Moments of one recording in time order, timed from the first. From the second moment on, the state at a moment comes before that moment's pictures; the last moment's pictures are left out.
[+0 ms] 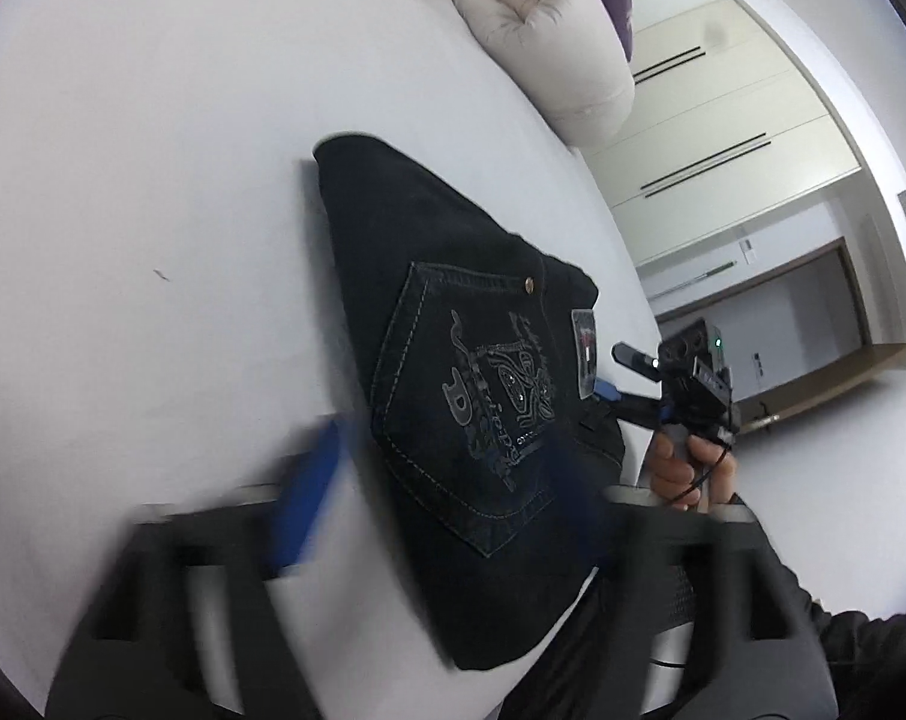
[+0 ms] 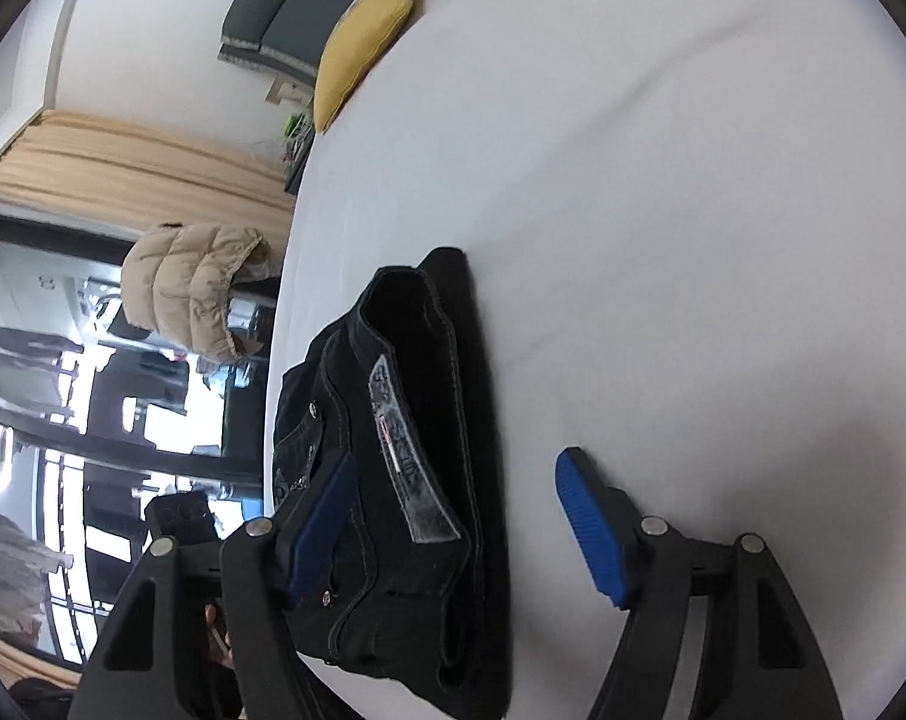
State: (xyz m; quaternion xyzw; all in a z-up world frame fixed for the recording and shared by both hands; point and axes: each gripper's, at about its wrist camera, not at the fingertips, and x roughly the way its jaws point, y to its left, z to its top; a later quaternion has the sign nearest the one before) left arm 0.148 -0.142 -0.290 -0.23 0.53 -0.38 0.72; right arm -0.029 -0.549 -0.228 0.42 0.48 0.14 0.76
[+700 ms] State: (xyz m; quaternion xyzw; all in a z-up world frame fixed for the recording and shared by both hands) left arm 0.176 -0.177 -0.268 -0.19 0.59 -0.35 0.71; right arm 0.014 -0.467 -0.187 0.27 0.54 0.09 0.79
